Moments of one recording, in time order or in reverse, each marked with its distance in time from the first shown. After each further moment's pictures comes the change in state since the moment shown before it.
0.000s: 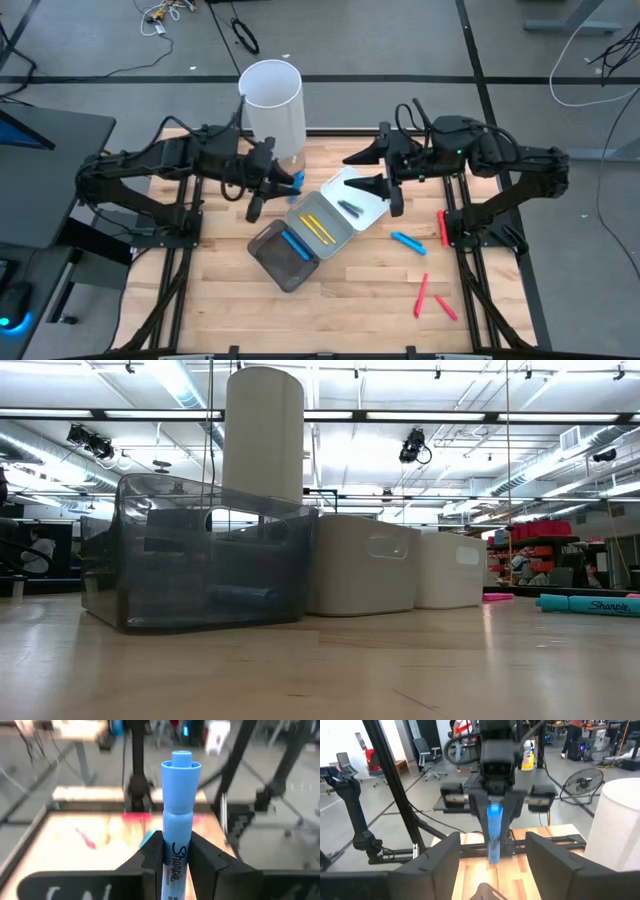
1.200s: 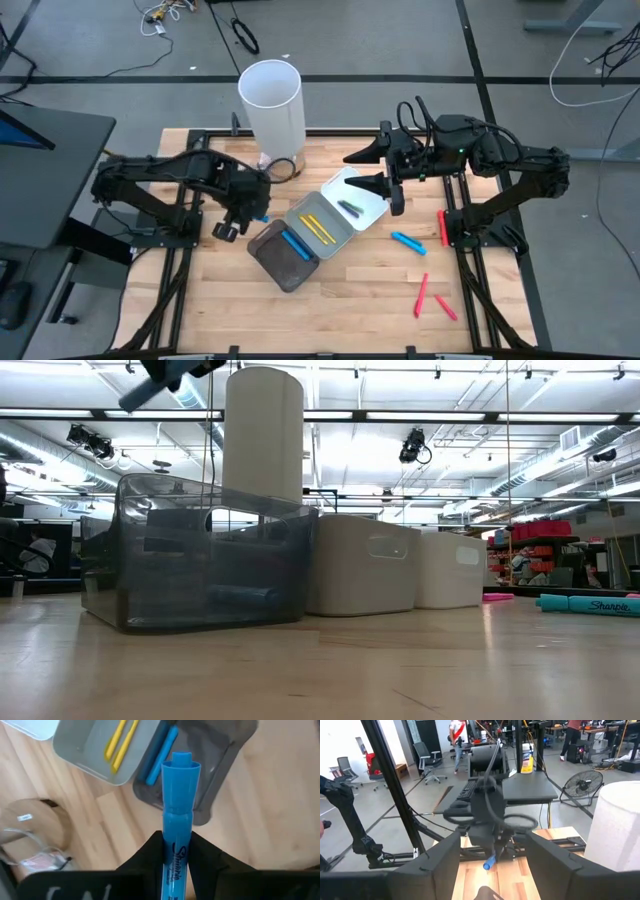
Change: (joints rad) left arm -0.092 0.156 0.073 -0.912 -0.099 0.355; right arm -0.002 -0.005 0.000 0.014 0.002 0.006
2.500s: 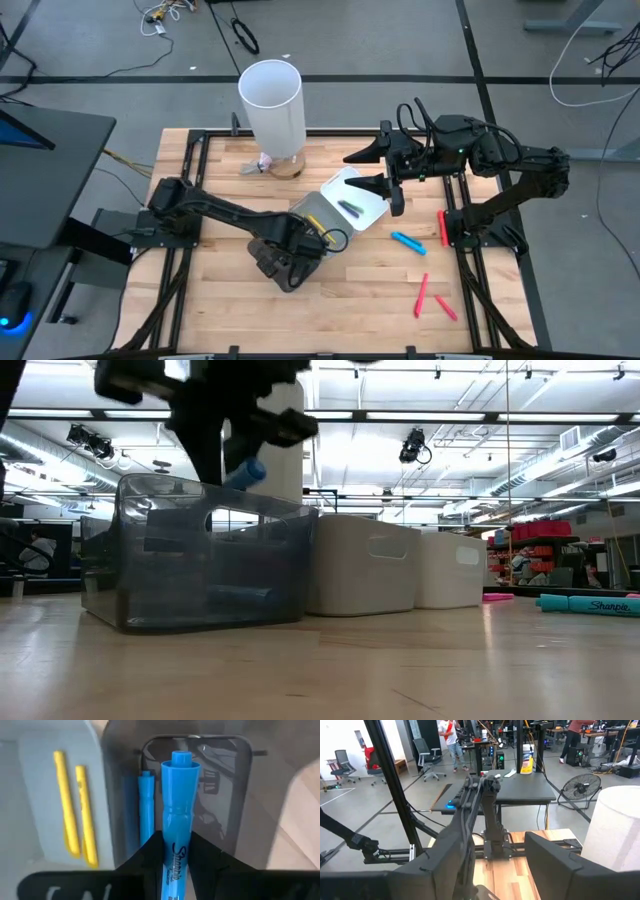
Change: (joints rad) left arm -0.184 0.493 -0.002 0.324 -0.087 0.245; right arm 0.000 0.000 0.000 -0.006 -0.001 -0.041
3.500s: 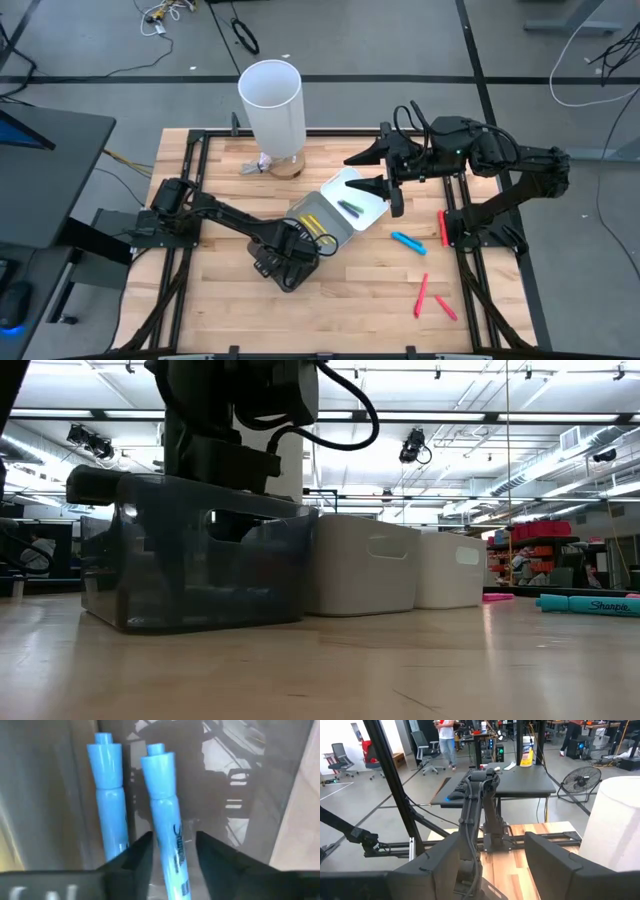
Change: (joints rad) left arm 0.006 0.024 -0.293 0.274 -0.024 0.014; right arm 0.000 0.000 0.000 -0.038 0.000 0.007
